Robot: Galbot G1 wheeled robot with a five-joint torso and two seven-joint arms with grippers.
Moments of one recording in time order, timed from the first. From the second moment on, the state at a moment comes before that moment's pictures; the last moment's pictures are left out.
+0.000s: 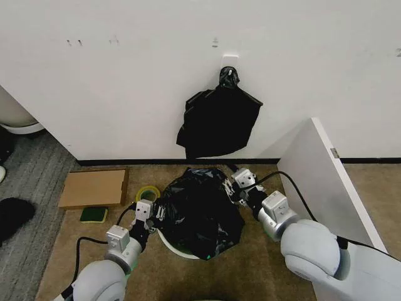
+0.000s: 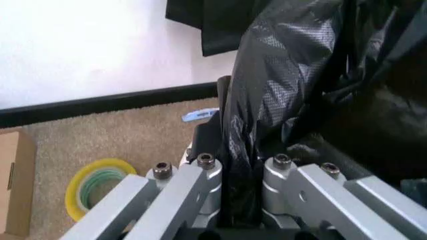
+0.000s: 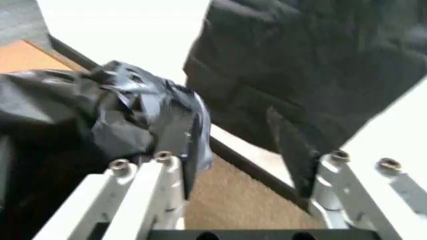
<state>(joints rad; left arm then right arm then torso) 1.28 -0.77 -0.13 -2.21 -0.67 0.13 -0.36 -0.69 0.62 -0.26 2.32 0.68 -0.47 0.51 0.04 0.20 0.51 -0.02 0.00</state>
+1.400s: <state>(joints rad) 1.30 -0.78 -0.19 -2.22 -0.85 0.10 -0.36 -1.19 0.81 0.46 2.37 1.55 -0.63 0.47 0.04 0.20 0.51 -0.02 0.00</state>
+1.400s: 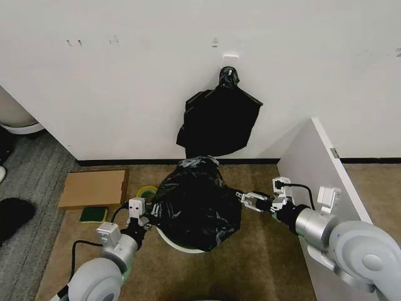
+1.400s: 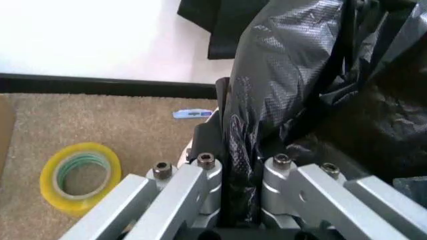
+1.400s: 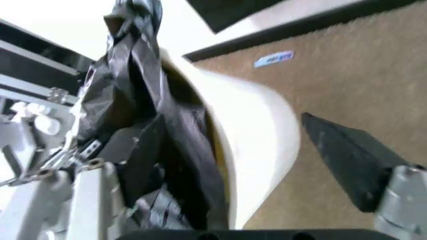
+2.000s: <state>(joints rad) 1.31 -0.78 -0.18 -2.22 -0.84 0.11 -0.36 -1.20 0.87 0.46 2.37 1.57 -0.67 0.43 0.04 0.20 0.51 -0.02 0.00</state>
